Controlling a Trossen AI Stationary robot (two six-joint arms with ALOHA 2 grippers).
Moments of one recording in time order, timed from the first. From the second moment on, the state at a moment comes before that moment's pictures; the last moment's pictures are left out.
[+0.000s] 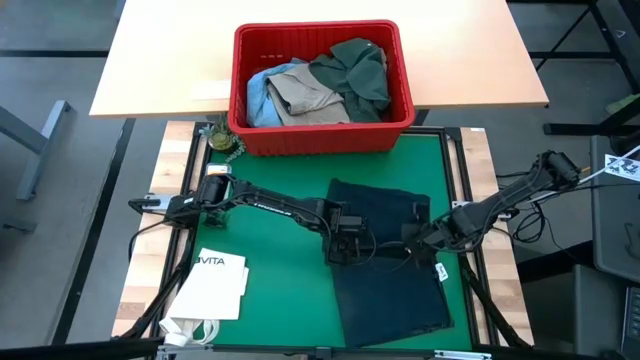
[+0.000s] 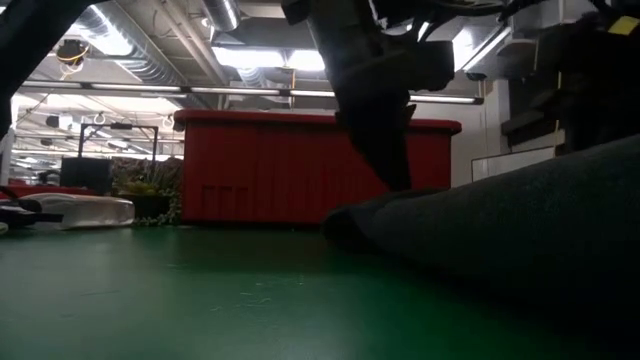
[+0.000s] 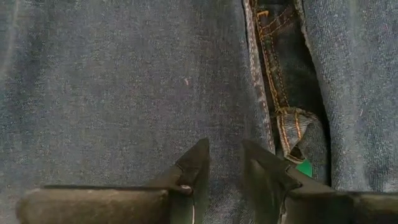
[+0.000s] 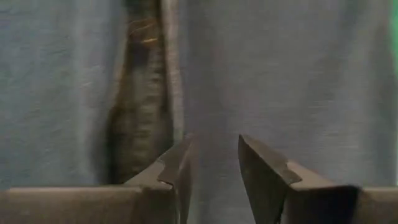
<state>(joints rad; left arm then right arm) -0.12 2.24 1.86 -0.79 -0.11 -0.02 0.48 1.15 0.68 -0.79 0.28 0.41</state>
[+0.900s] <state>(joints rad) -0.16 2.33 1.87 -0.84 -0.04 -0.05 0.48 1.15 0.48 -0.60 0.10 0.42</state>
